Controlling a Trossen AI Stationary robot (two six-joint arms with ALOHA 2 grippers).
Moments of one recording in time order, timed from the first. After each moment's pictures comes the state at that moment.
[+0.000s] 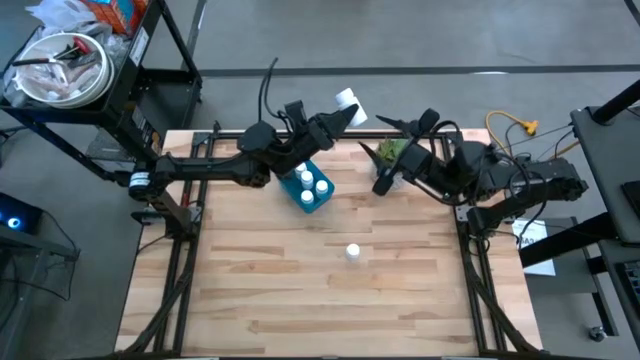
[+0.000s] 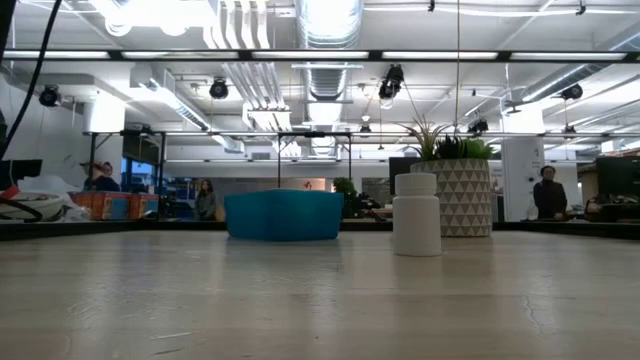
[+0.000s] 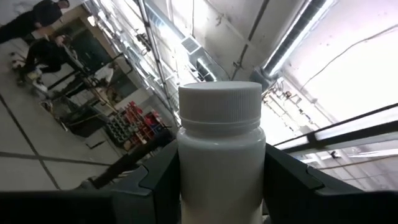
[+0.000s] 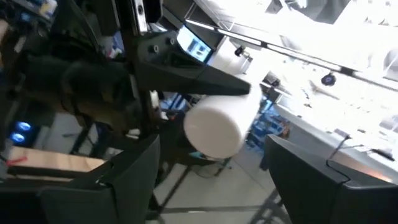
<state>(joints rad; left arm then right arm) 0.08 1.63 1.56 0.64 -0.37 -0.80 0.15 1.22 1.30 0.16 0.70 -0.71</state>
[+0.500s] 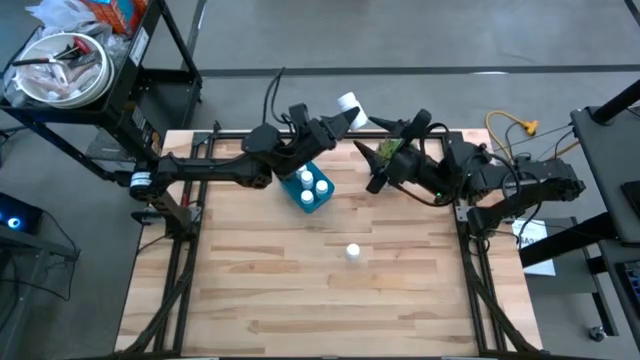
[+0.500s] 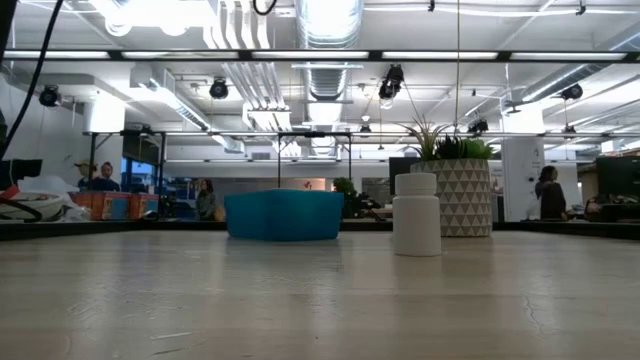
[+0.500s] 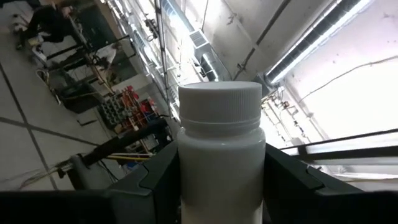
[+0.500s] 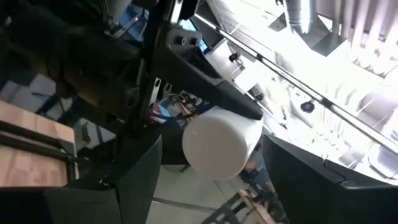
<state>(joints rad) 0.08 1.64 1.53 0.64 -0.37 -0.98 0.14 1.25 1.30 0.17 0.71 -0.96</state>
